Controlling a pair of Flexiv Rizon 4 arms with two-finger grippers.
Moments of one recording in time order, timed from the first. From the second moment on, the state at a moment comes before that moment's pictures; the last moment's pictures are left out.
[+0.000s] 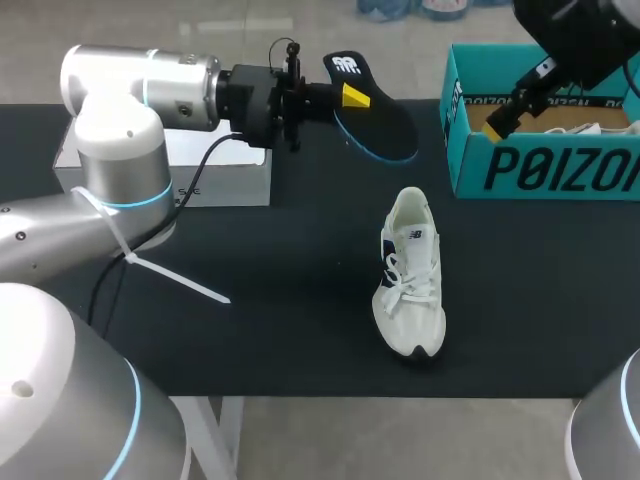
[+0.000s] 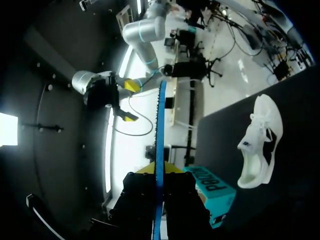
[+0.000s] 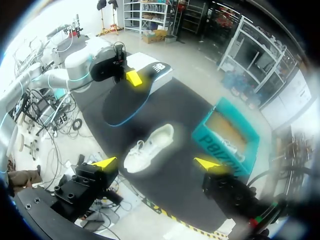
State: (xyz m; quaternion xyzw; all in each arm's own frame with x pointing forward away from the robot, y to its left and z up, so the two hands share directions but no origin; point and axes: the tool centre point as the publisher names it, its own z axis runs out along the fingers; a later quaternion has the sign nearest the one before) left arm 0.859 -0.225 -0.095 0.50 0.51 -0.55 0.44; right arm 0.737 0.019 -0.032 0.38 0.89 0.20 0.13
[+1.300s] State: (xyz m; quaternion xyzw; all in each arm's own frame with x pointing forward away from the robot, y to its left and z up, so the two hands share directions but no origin) left arm 0.875 -0.269 -0.156 0.68 0.23 -0.55 0.44; right arm 0.737 0.019 -0.032 0.38 0.89 0.20 0.12
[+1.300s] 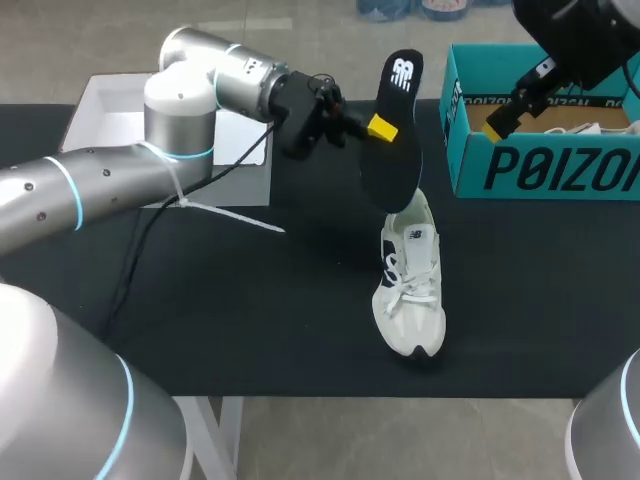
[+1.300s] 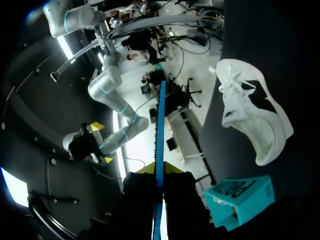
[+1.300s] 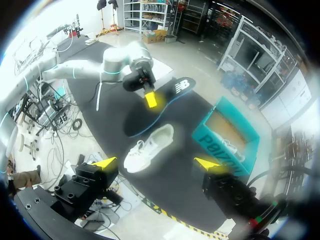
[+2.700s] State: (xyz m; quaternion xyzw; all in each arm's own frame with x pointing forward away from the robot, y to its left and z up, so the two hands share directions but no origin) left arm 0.832 -0.257 -0.160 0.63 0.31 -0.50 0.51; right arm 0.737 0.019 -0.032 0.38 0.89 0.20 0.13
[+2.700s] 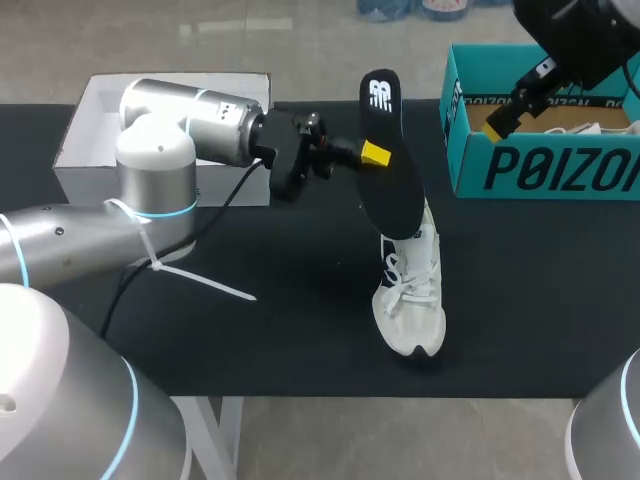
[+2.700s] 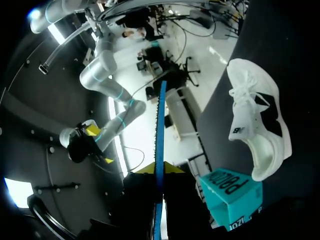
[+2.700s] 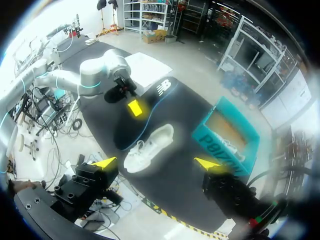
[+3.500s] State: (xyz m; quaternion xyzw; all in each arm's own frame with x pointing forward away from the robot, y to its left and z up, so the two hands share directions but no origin) left arm 0.831 -0.257 -0.160 0.63 0.31 -0.50 0.51; right arm 0.770 0.033 -0.066 0.39 0.86 0.33 -0.06
